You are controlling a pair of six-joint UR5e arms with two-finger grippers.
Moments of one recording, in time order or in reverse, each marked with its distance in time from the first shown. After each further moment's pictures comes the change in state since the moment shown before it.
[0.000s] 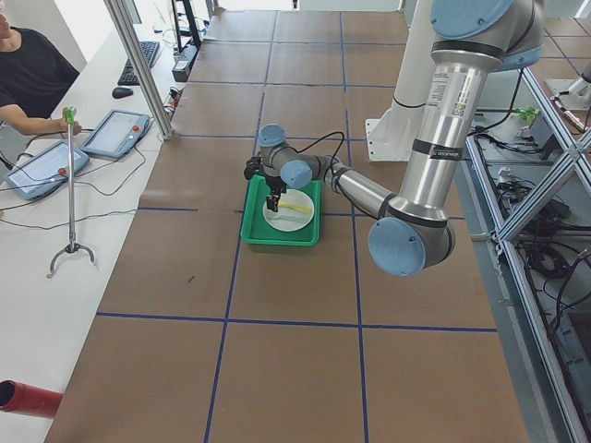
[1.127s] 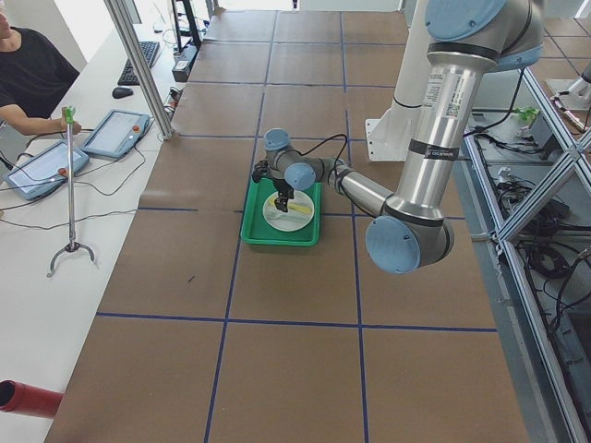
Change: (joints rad) left arm 0.046 -0.006 0.022 0.000 -0.011 -0.006; right arm 0.000 0.001 0.001 0.000 0.000 0.000
